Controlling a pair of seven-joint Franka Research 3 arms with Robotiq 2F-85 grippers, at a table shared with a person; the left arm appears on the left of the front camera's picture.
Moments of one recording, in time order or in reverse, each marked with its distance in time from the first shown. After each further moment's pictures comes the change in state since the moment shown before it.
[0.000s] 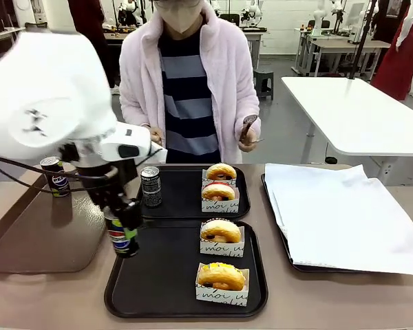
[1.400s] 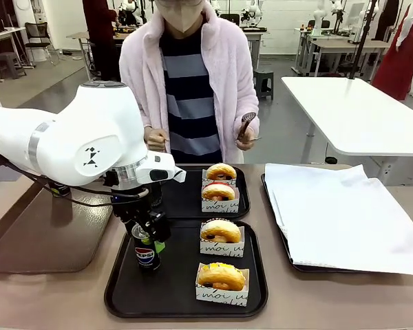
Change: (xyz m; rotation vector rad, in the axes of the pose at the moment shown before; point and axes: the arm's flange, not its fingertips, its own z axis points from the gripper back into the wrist) left arm 0.033 0.002 -0.064 -0.035 0.027 0.032; right arm 0.000 0.000 0.000 0.000 0.000 0.000
